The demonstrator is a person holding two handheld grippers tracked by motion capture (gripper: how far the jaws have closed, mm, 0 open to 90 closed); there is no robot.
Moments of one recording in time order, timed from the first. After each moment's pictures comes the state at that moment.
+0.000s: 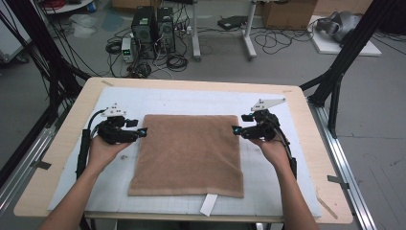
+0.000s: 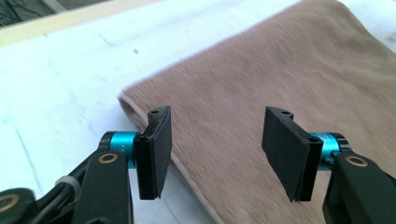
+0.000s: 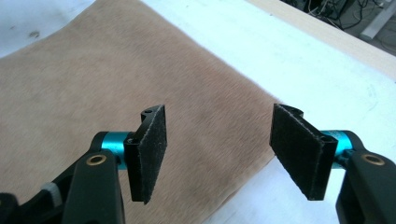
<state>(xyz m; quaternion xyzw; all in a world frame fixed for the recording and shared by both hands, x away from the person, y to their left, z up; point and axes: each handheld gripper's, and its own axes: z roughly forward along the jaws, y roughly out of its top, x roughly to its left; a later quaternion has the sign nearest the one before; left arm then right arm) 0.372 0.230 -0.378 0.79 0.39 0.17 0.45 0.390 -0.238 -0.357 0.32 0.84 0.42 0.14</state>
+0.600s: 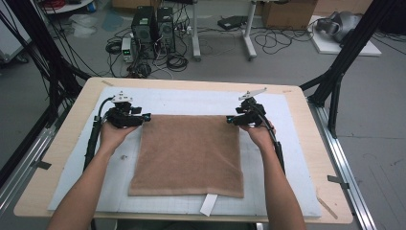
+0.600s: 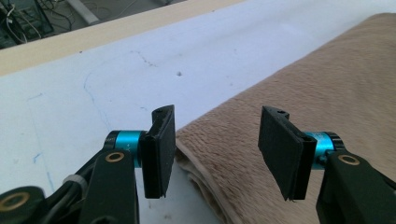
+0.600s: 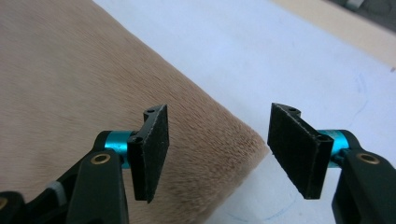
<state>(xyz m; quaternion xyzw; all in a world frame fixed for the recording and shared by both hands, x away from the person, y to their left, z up) 0.434 0.227 -0.406 0.77 0.42 0.18 0.44 0.465 -0.222 -0.401 0.36 0.85 0.37 0.14</state>
